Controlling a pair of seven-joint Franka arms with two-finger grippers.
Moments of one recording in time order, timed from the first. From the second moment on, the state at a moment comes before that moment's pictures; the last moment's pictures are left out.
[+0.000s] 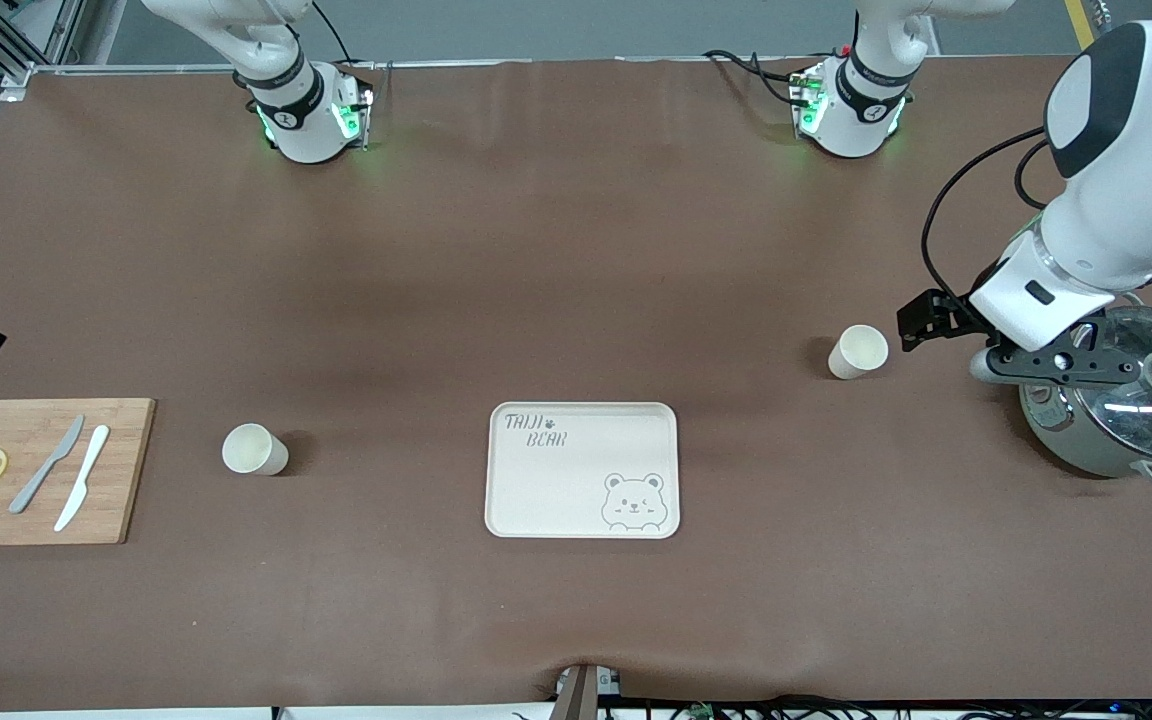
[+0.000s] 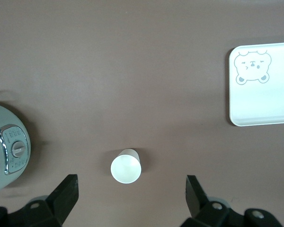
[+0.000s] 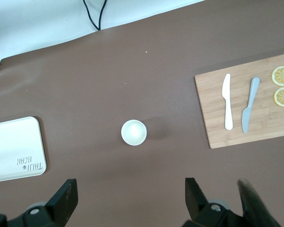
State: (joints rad) left arm -0.18 0.17 -0.03 -1.55 0.00 1.75 -0.11; right arm -0.04 0.15 -0.12 -1.38 0.16 1.66 0.03
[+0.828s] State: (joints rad) left arm -0.19 0.20 -0.03 -1.78 0.01 1.99 -0.11; right arm -0.01 0.04 -0.16 -1.47 0.15 1.61 -0.04
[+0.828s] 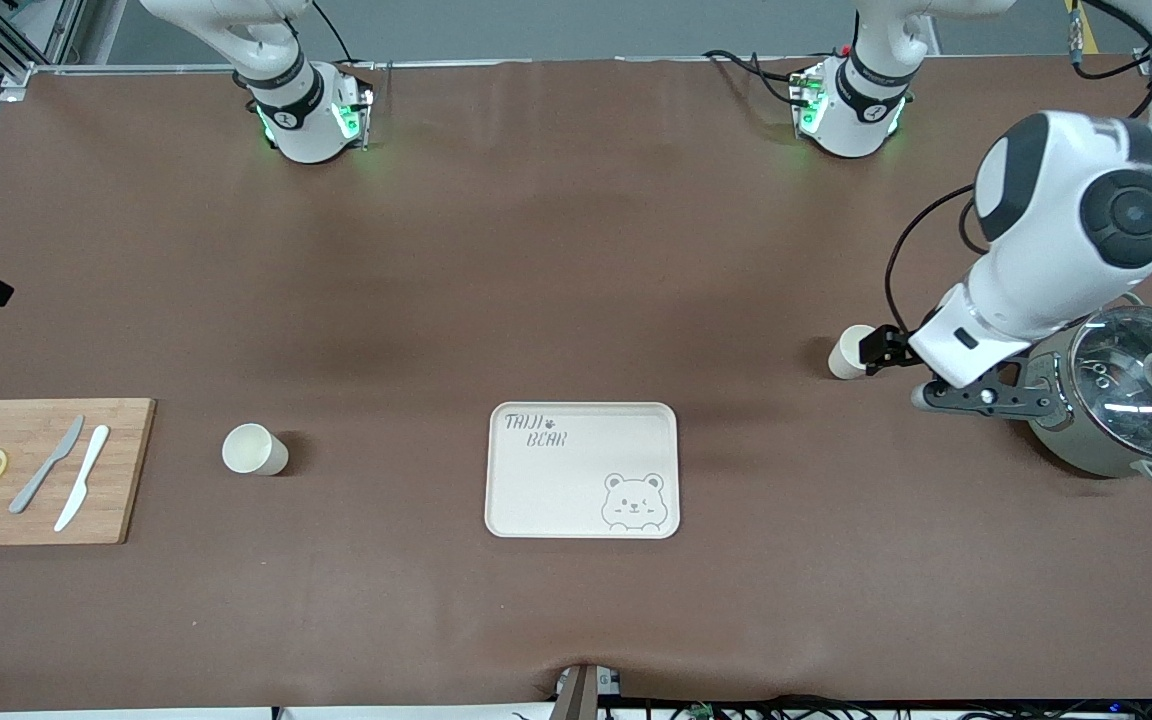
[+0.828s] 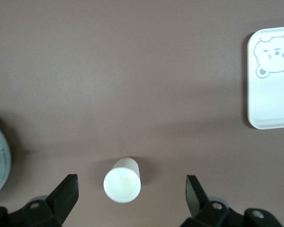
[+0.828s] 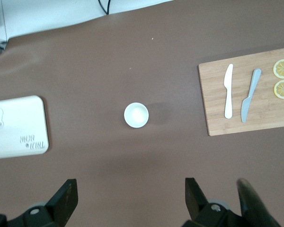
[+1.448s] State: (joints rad) left arm -0.16 0.15 -0.03 -2.12 0.01 2.33 -0.11; right arm -0.01 0.04 -0.17 -1.48 0.14 1.60 -0.09
